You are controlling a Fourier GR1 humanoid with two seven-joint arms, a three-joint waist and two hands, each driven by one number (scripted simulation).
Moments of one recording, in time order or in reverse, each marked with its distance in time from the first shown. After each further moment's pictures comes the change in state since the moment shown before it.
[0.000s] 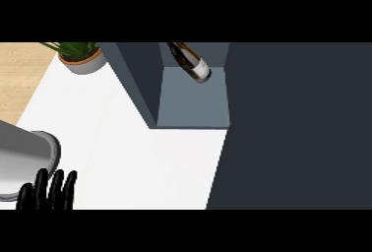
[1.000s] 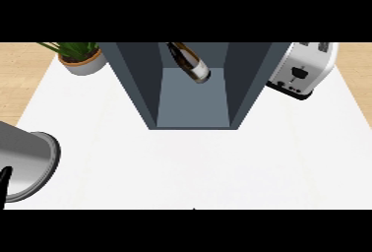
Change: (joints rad) left arm 0.225 0.198 0.400 -0.022 0.240 -0.318 -0.011; right arm -0.106 0.088 0.454 -0.022 0.287 -0.299 0.060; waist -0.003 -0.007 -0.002
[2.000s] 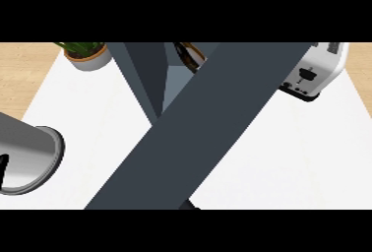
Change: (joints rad) left arm -0.042 -0.020 0.091 0.001 0.068 -0.111 0.097; right arm -0.531 -0.096 0.044 0.143 0.027 -0.410 0.033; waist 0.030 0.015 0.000
